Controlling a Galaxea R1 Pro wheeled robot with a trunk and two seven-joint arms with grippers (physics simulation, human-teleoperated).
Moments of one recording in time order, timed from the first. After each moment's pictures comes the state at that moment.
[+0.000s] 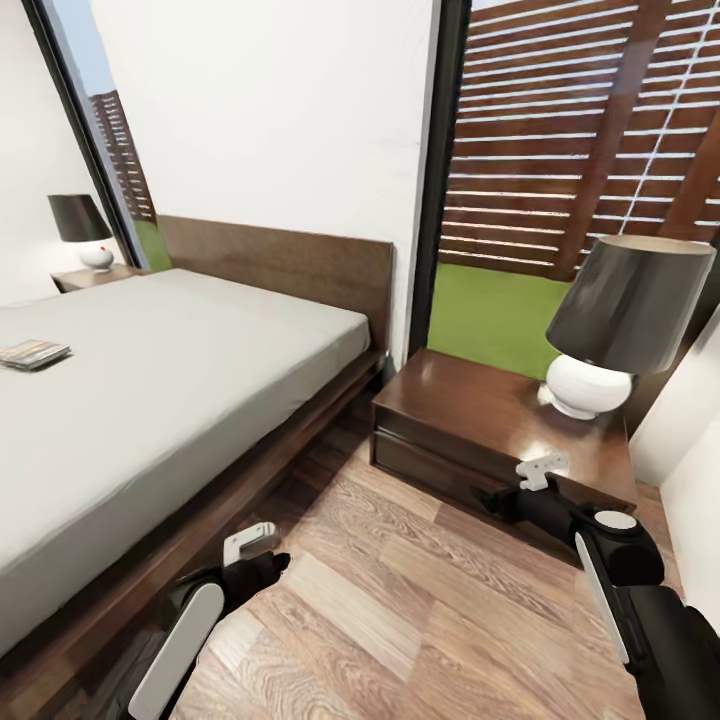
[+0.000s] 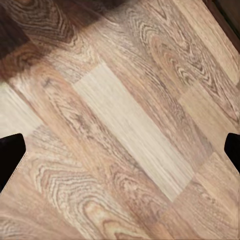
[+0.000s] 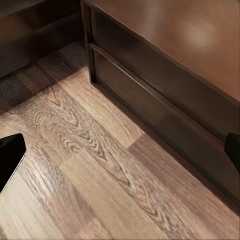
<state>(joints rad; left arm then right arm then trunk) -0.29 0.08 -0.26 -1.40 0.89 0.65 0.58 -0.38 -0.16 -0.08 -1.61 0.16 0.75 0.47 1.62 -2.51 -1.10</state>
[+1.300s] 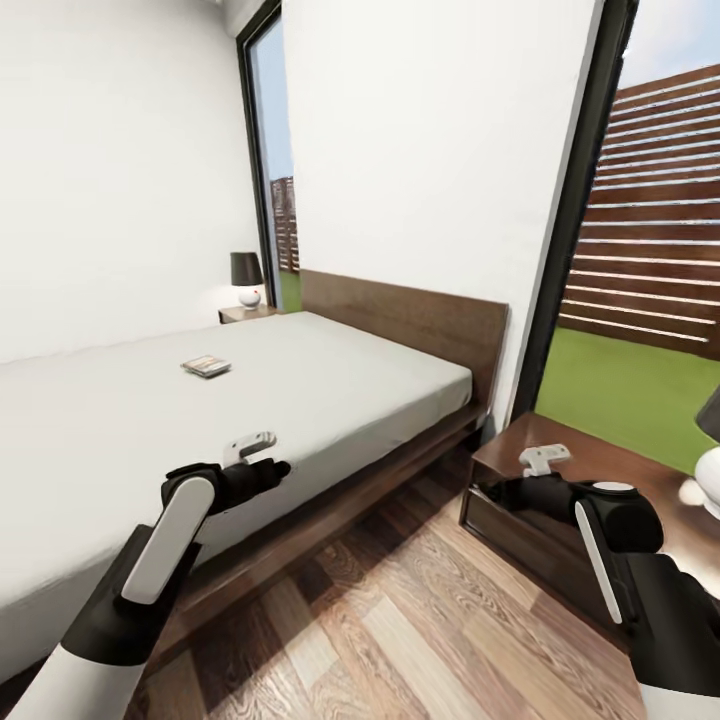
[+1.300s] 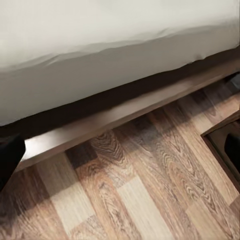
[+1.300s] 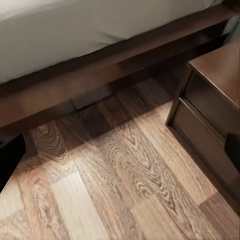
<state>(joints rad) -0.57 0.09 -0.26 -1.58 1.10 0.86 0.89 -0.47 -0.15 -0.09 -1.62 0.15 1.02 0.47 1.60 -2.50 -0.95</state>
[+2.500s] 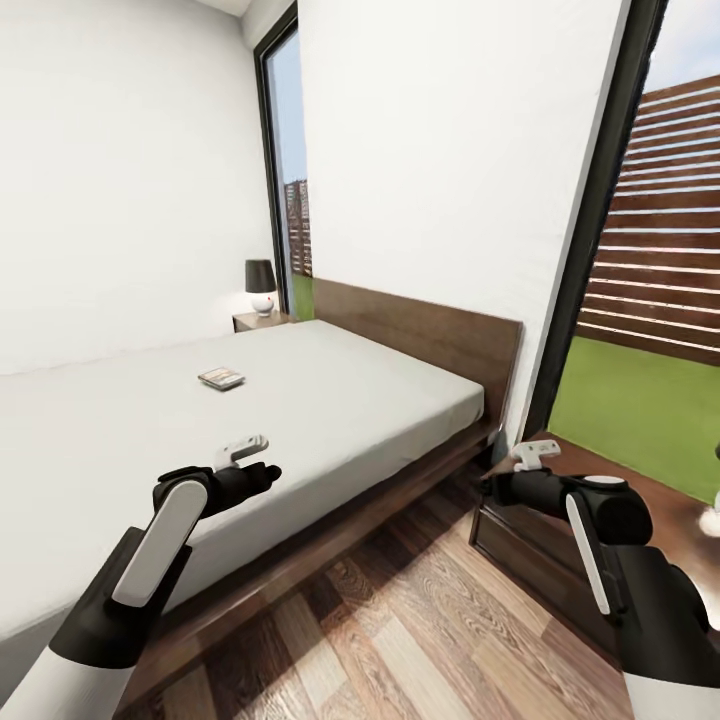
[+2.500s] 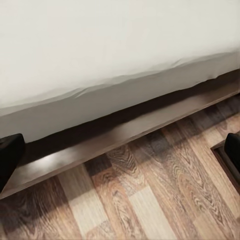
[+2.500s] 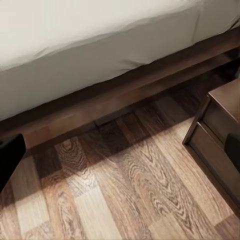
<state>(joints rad) -0.56 0.12 -0.26 -1.57 1.10 0.85 0.89 -0.49 -0.12 -0.08 -1.62 0.15 1.04 0.47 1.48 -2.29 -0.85</state>
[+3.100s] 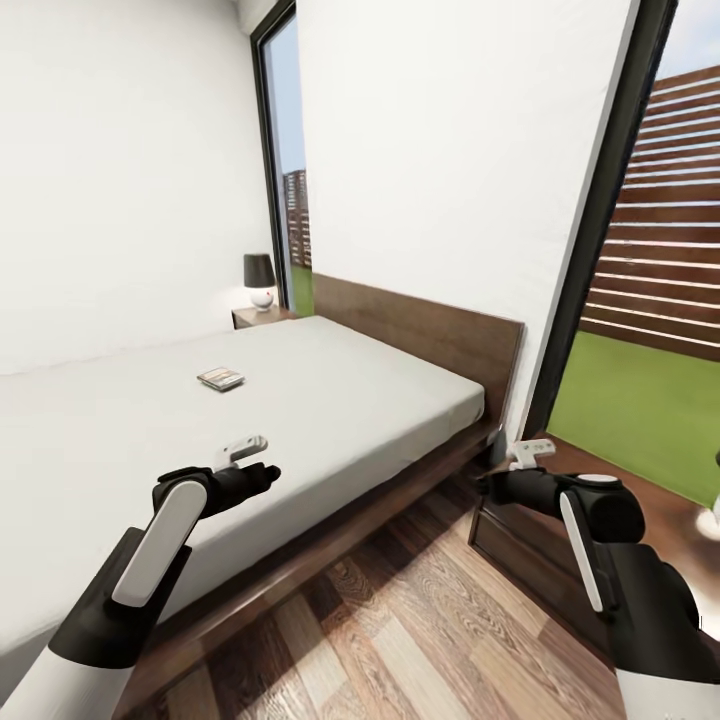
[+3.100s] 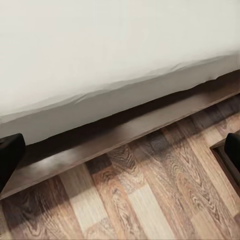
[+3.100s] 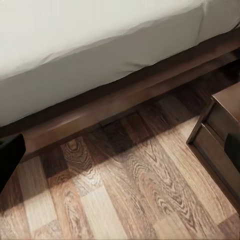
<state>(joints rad) -0.56 0.12 -0.26 -1.57 1.10 0.85 0.89 -0.50 -0.10 -0.08 -1.60 0.16 1.04 0.47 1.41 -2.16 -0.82</state>
